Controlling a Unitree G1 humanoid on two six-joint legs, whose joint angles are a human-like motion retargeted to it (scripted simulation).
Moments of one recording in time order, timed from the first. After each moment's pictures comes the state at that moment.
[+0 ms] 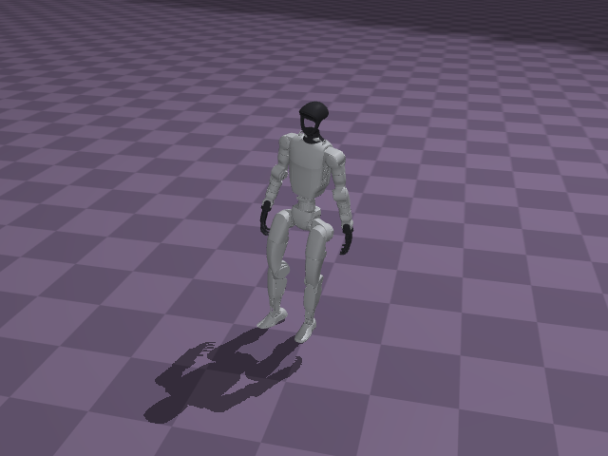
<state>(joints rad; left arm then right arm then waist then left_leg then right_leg) 0.15 0.20 0.50 1.61 0.09 -0.02 -0.09 -0.02 -0.17 -0.06 1.38 -0.50 -0.12 0.12 0.01 -0.06 0.04 0.03 -0.06 0.26 0.06 -0.12 0.11 -0.08 -0.14 -0.29 0.10 0.31 -0.02</state>
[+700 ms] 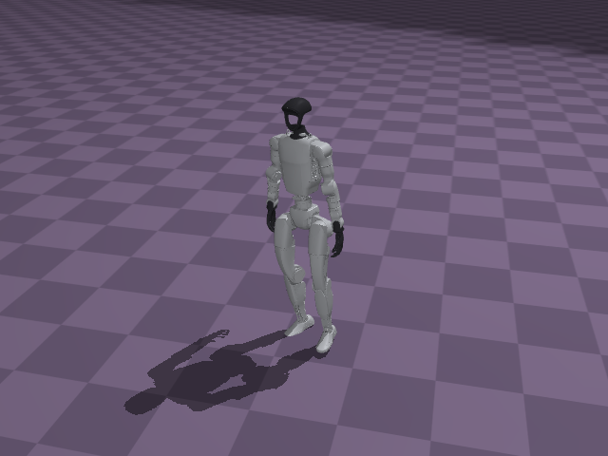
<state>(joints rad) 0.10 0.14 0.48 1.44 0.06 -0.03 -0.08 0.06 -0.25 -0.21 1.58 -0.50 -0.04 0.04 -0.06 -0.07 -0.03 -0.15 0.03 0.28 0.28 -0.07 0.04 -0.01 -0.08 -0.27 0.08 0.03 -0.02</state>
